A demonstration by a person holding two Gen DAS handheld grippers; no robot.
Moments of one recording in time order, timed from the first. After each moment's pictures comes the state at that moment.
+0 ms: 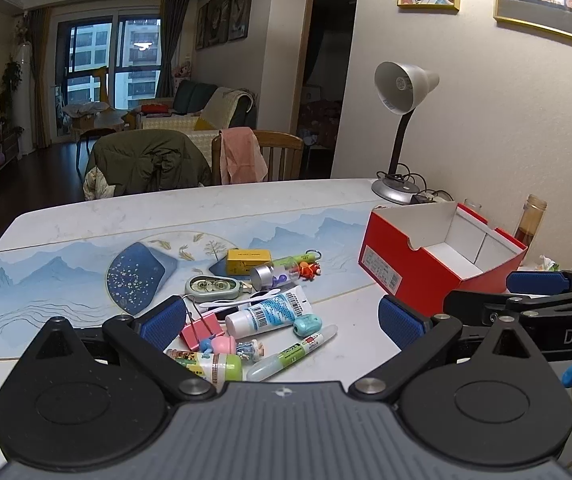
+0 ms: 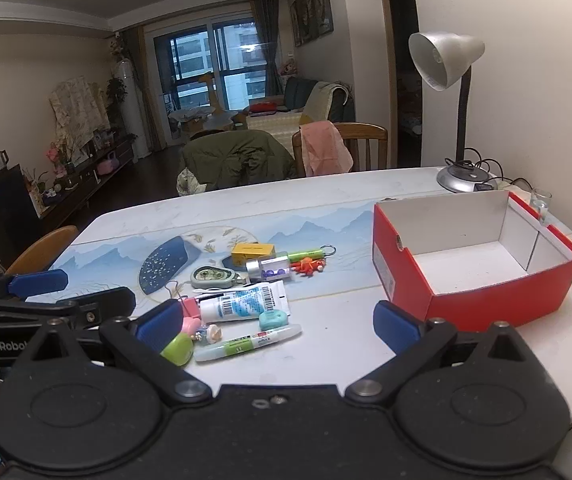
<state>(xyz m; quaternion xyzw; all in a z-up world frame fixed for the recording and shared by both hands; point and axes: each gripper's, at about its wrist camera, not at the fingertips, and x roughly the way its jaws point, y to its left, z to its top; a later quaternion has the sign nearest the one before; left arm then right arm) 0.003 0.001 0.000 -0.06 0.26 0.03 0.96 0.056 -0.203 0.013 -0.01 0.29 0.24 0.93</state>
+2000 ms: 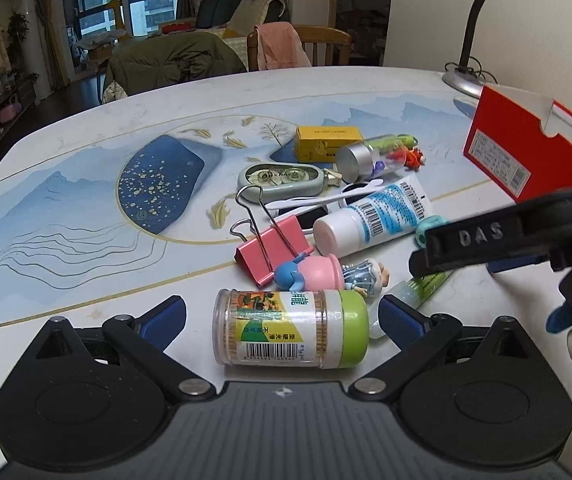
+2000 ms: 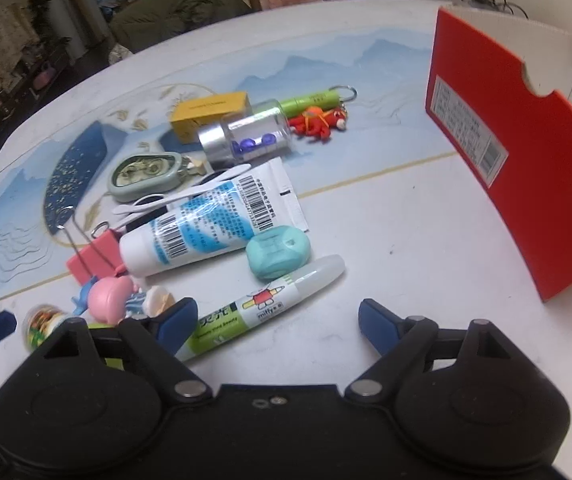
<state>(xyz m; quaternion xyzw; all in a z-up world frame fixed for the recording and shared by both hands) 0.097 0.063 -0.130 -0.03 0.39 0.07 0.92 0.198 -0.096 -0.130 0.01 0.51 0.16 0.84</state>
